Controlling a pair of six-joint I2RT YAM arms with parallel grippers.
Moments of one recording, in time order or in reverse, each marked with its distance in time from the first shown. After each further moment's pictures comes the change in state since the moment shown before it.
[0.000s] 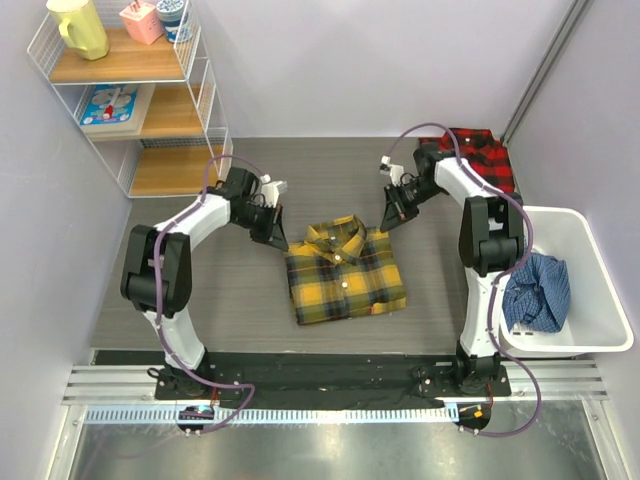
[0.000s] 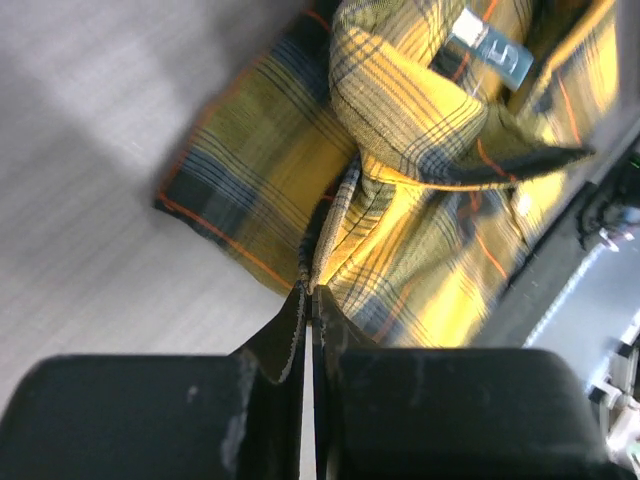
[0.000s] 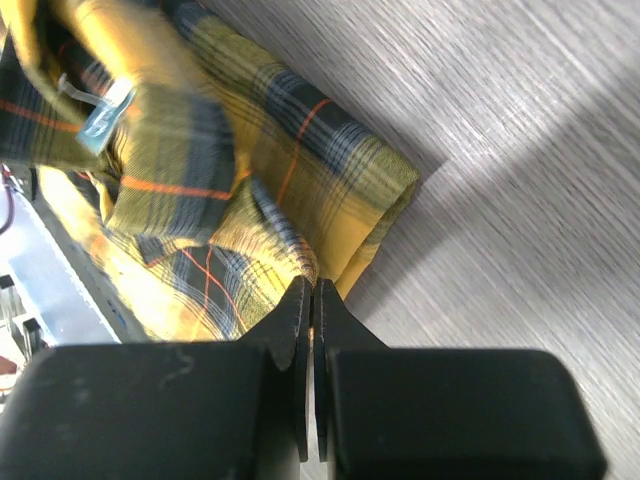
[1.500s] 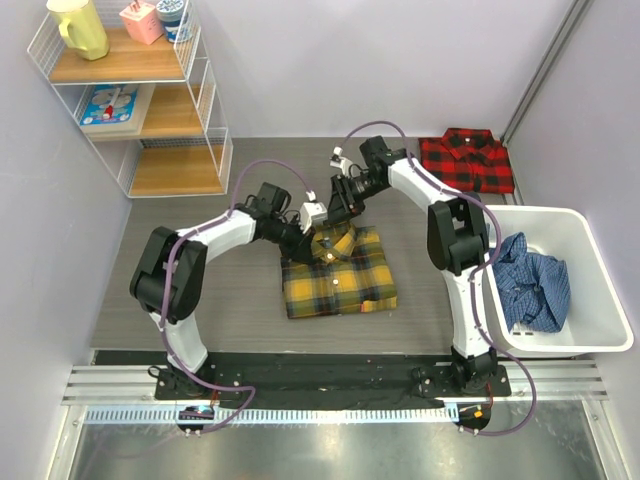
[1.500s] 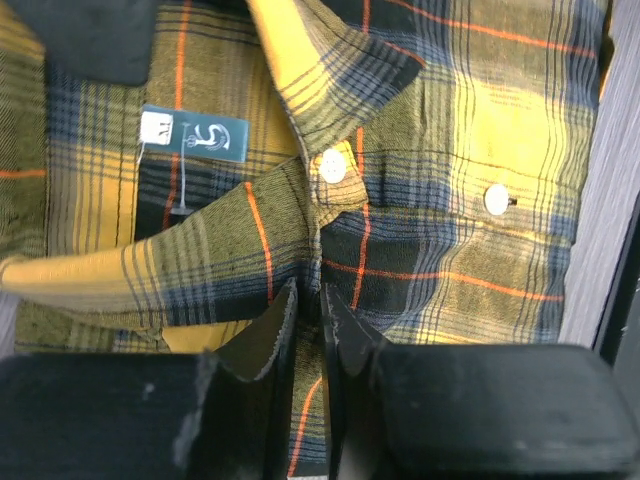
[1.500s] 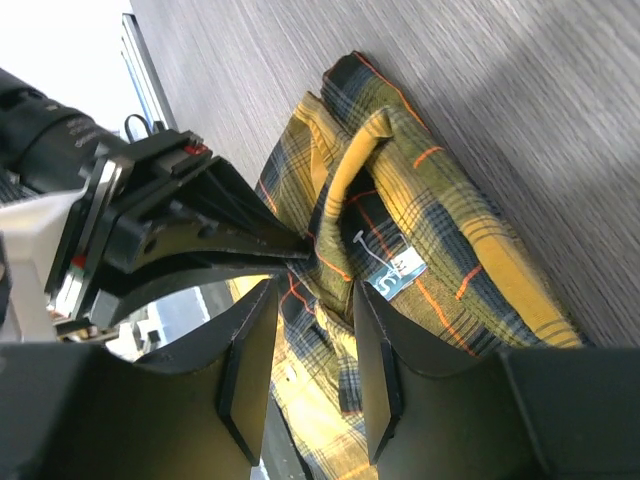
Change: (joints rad) left arm -0.204 0.019 -0.077 0.224 0.042 0.414; right arm 0.240 0.130 0.193 0.188 -0.230 0.385
